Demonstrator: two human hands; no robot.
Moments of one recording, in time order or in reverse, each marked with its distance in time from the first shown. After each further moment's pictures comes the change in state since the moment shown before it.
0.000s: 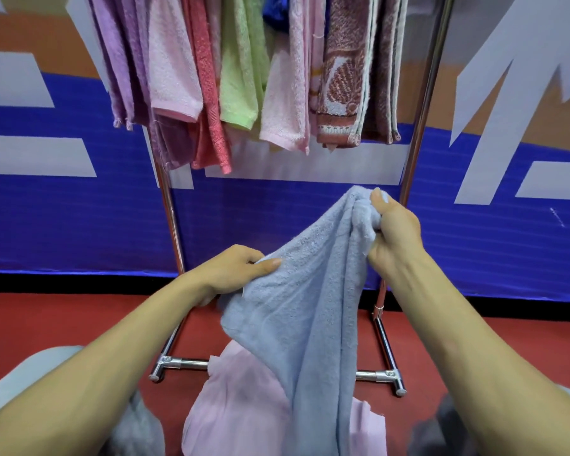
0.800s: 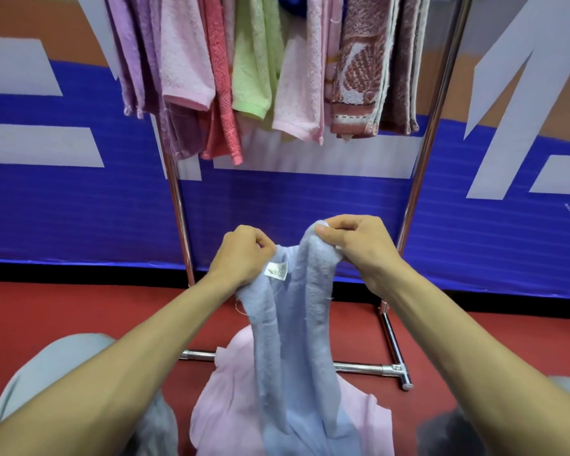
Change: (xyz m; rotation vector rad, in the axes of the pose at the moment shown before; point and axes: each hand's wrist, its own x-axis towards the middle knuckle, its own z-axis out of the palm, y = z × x) left_hand 0.000 0.009 0.008 0.204 0.448 -0.025; right_hand -0.020 0.039 0.009 -0.809 -0.286 -0.132
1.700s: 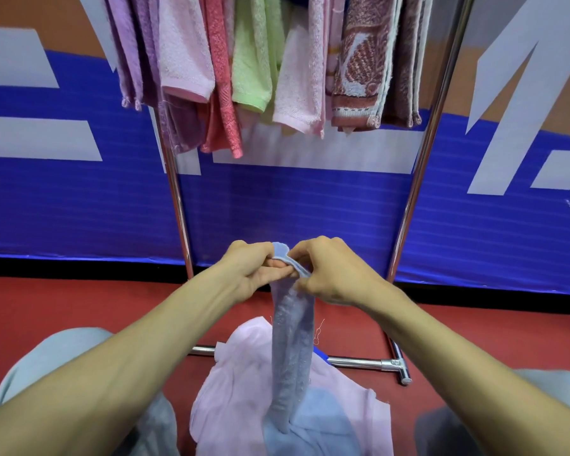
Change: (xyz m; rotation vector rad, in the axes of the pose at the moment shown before) left_hand -0.010 0.009 0.009 -0.951 -0.184 -0.516; right_hand -0.026 0.002 0.023 -0.829 -0.360 -0.200
